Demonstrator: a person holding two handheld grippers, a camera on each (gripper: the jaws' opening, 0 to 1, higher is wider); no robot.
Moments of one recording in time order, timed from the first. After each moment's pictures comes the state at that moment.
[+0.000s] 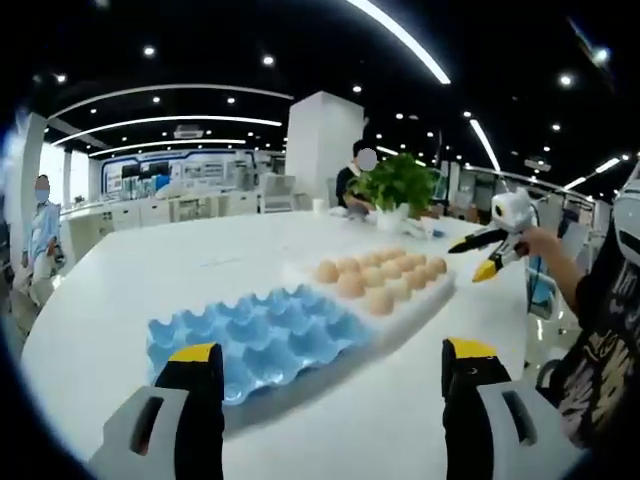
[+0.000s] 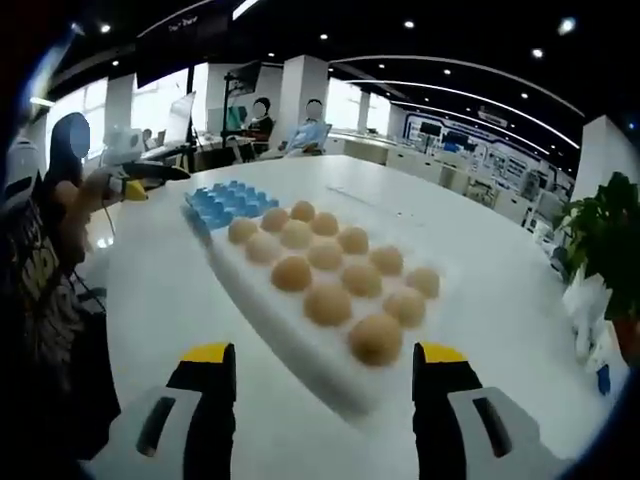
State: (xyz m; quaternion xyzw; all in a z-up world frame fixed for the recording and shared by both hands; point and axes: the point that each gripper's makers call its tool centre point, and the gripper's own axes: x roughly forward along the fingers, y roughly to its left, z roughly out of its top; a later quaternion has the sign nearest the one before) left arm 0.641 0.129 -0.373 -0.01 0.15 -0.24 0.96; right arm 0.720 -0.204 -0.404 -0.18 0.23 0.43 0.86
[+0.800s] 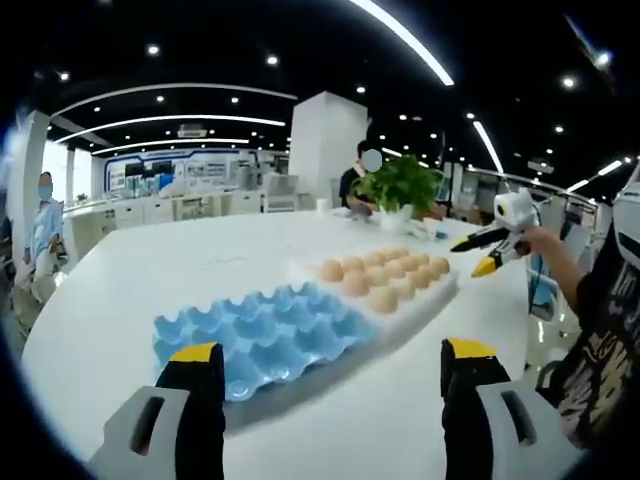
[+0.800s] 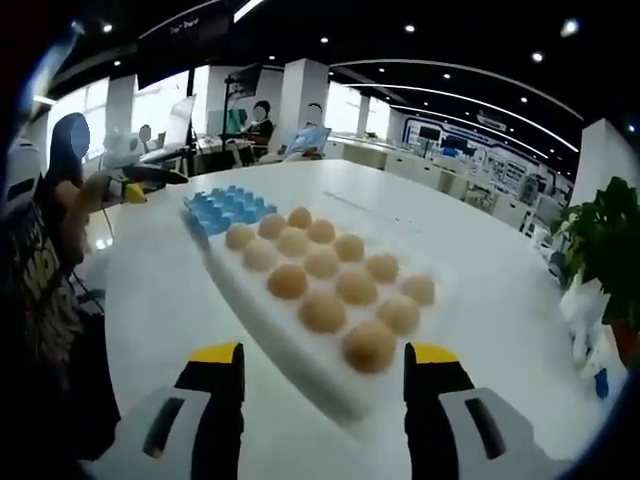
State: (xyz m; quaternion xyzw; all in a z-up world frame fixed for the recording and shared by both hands) left arm 0.640 0.138 -0.373 -0.02 0.15 -0.23 0.96; right arm 0.725 -0.205 -0.396 -0.17 0.21 0.43 0.86
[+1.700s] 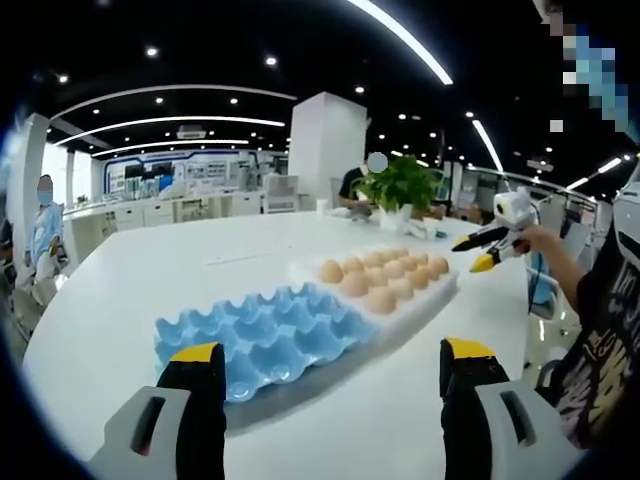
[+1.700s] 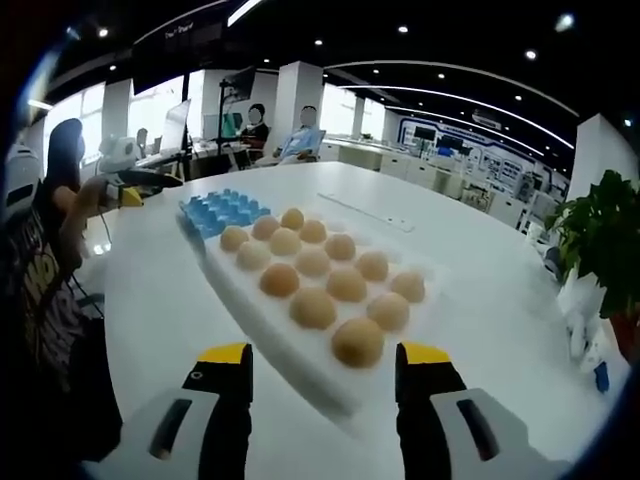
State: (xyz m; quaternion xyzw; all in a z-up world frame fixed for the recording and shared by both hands) left arm 0.638 0.139 -0.370 -0.01 0.15 -0.23 0.96; right arm 0.727 -0.214 -0.394 -0.17 0.21 0.42 0.87
